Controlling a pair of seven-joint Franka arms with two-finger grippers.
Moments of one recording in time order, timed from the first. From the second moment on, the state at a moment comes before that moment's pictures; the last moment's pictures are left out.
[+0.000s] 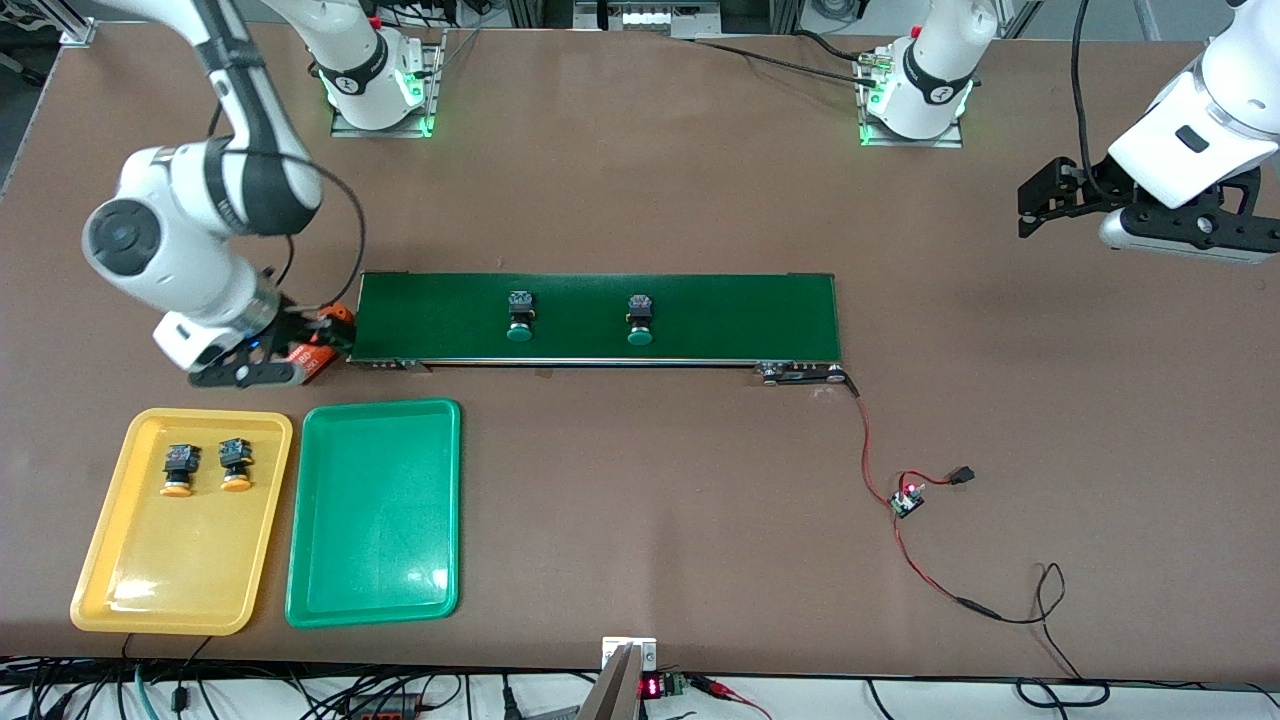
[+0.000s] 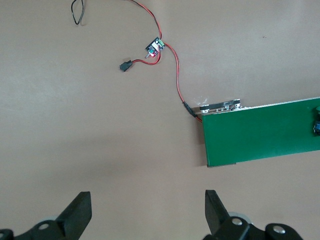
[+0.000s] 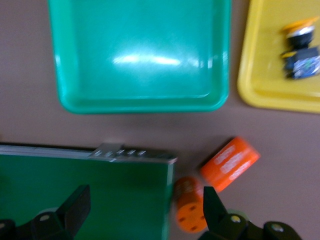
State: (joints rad) left arm -0.17 -0.01 0.03 -1.57 0.00 1.53 -0.01; right arm 0.09 0.16 0.10 -2.09 -0.01 2.24 0.14
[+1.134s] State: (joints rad) left arm -0.17 0.00 0.03 -1.56 0.00 1.51 -0.01; right arm 0.21 0.24 0.24 -2.22 -0.01 2.44 0.40
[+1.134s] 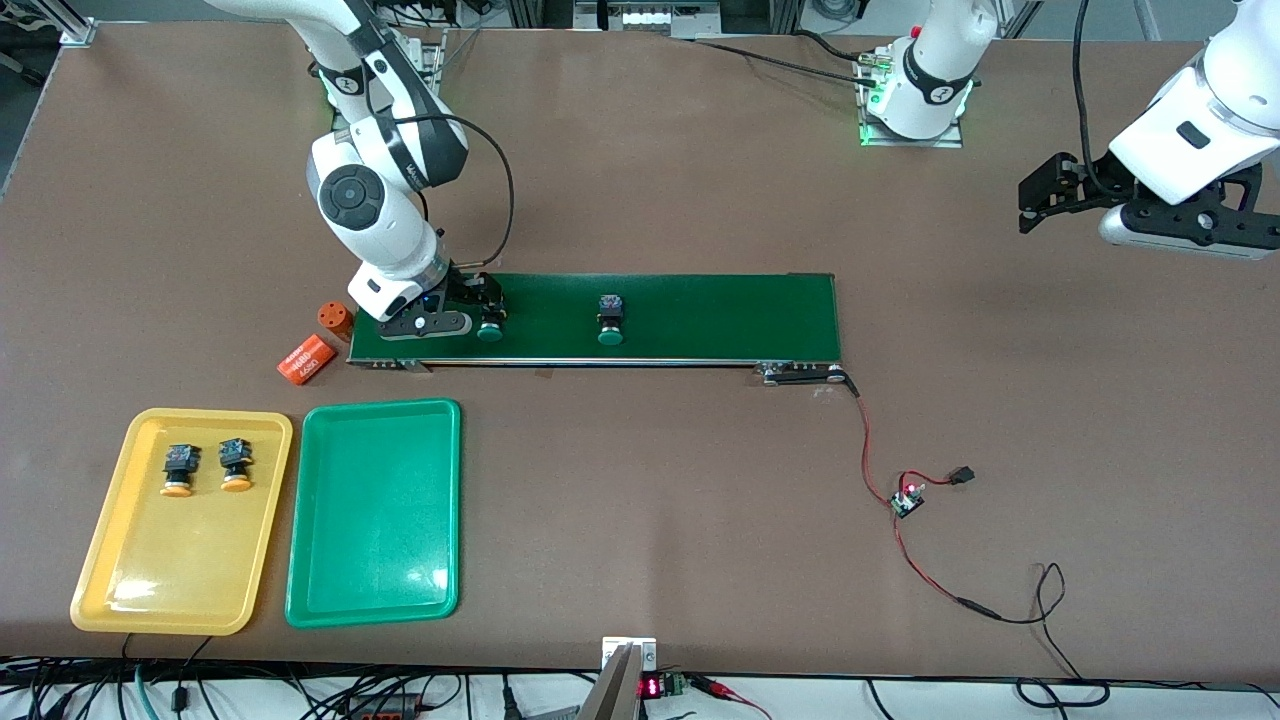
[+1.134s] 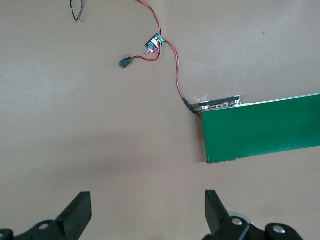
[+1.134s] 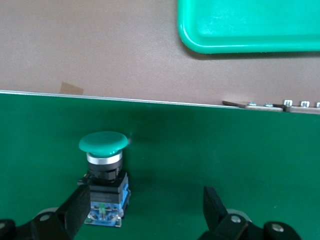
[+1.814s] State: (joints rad) left arm -0.17 0.00 0.03 -1.56 0.00 1.51 -0.01; right arm 0.21 0.27 0.24 -2.22 -0.01 2.45 0.43
